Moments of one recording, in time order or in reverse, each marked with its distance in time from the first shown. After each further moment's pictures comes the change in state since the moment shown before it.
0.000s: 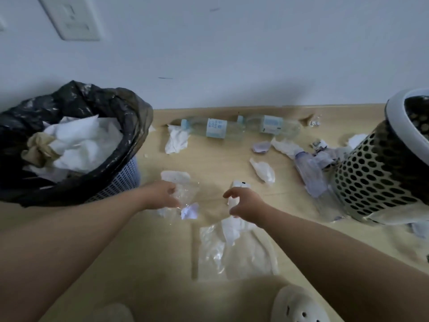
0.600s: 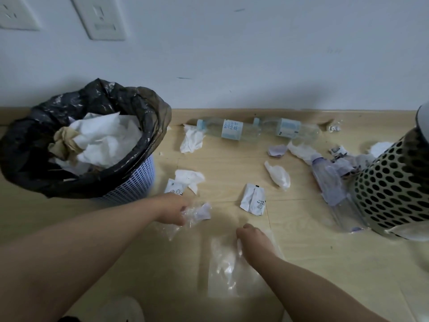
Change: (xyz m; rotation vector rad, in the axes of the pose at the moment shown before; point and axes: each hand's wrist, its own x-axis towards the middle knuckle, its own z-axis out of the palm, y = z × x) left_hand -0.009 -0.007 0.019 0.351 -0.140 0.051; right_hand -0.020 0.036 0.065 -0.651 -0.081 -0.010
